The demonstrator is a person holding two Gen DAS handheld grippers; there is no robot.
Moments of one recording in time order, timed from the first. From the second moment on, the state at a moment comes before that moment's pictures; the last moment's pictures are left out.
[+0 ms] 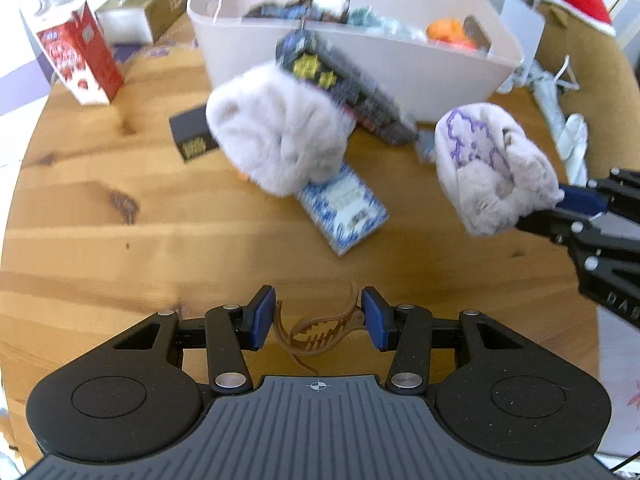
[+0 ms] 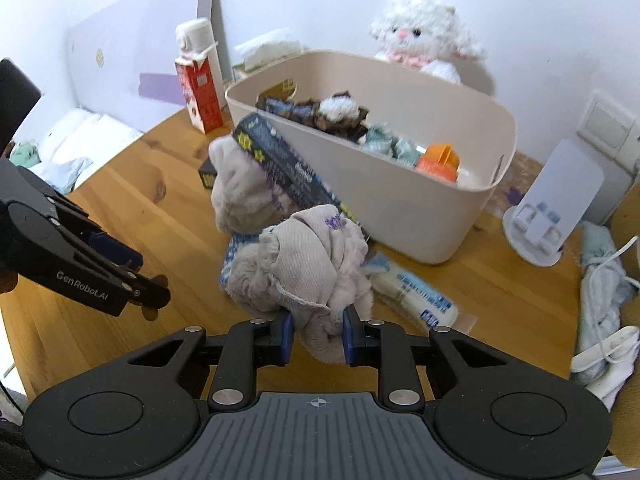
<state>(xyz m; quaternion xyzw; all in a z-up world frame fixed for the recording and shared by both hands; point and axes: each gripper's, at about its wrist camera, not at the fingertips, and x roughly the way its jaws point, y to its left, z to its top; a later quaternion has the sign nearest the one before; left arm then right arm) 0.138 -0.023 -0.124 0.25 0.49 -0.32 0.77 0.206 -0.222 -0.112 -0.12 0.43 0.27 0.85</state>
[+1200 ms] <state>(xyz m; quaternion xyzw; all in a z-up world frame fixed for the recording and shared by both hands) 0.191 -0.129 -0.006 0.31 0.26 -0.47 0.79 0.272 -0.249 -0.024 -0.11 0.32 0.17 0.93</state>
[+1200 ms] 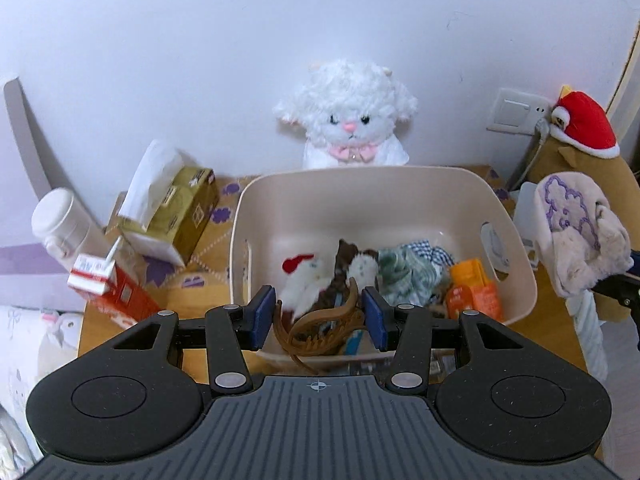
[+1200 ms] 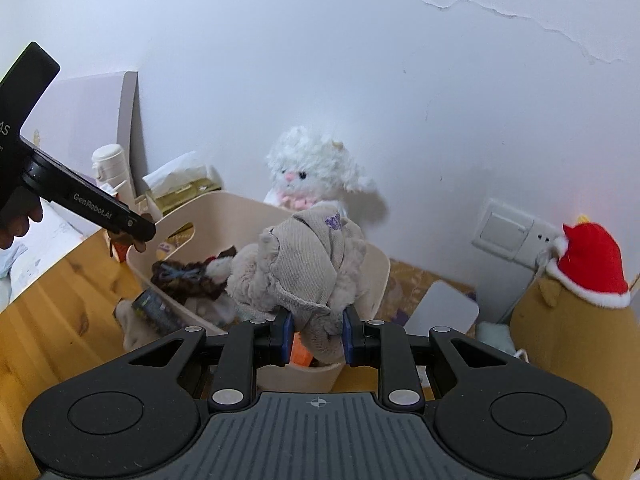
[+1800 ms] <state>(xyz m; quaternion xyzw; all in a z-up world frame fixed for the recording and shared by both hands) 0.207 -0.200 -0.047 0.37 0.23 -0.47 0.77 0.342 -0.228 -0.062 -0.10 0.35 0.16 0.92</state>
